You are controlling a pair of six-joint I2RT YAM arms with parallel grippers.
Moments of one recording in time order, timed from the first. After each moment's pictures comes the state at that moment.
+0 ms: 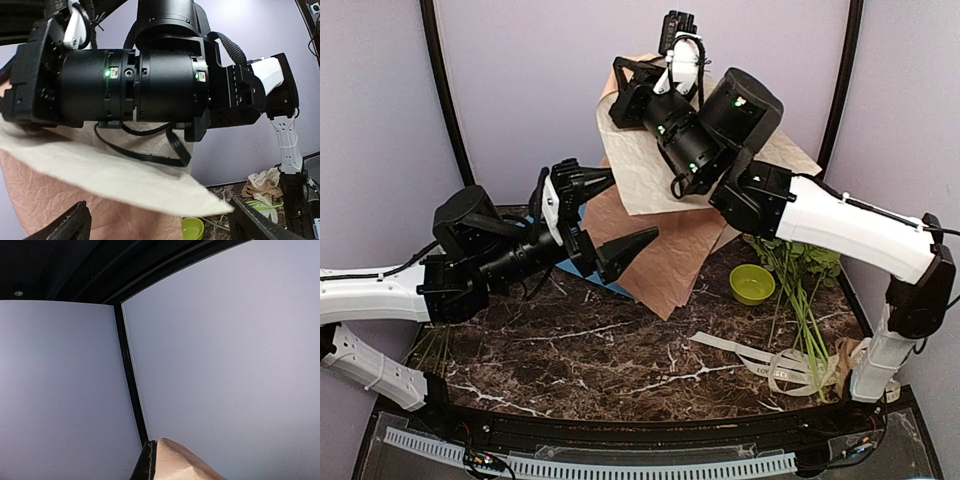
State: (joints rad) left arm -1.14 1.21 0.97 0.50 0.02 0.39; right arm 1.14 1.73 1.81 0.44 0.43 -0.02
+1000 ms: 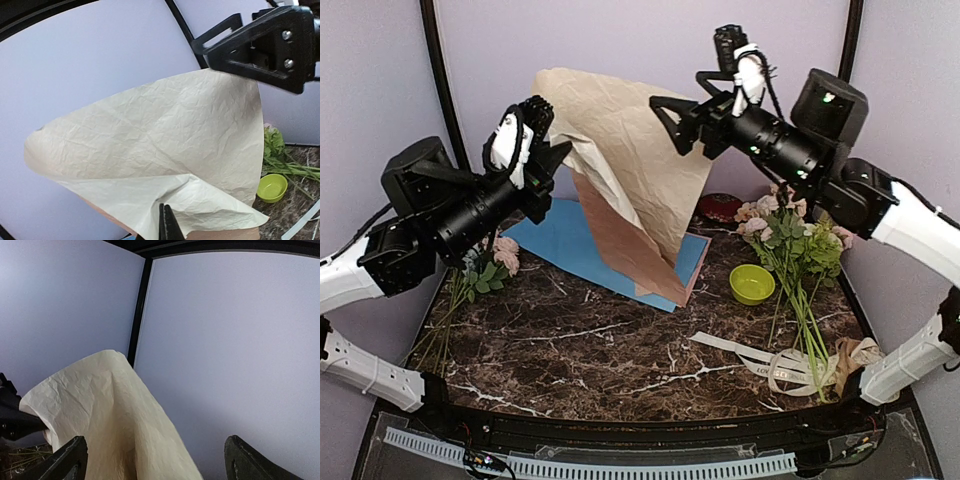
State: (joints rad) left arm -1.14 1.10 1.15 0.10 -0.46 0.51; right arm 1.07 1.42 1.57 0.11 0.19 -0.24
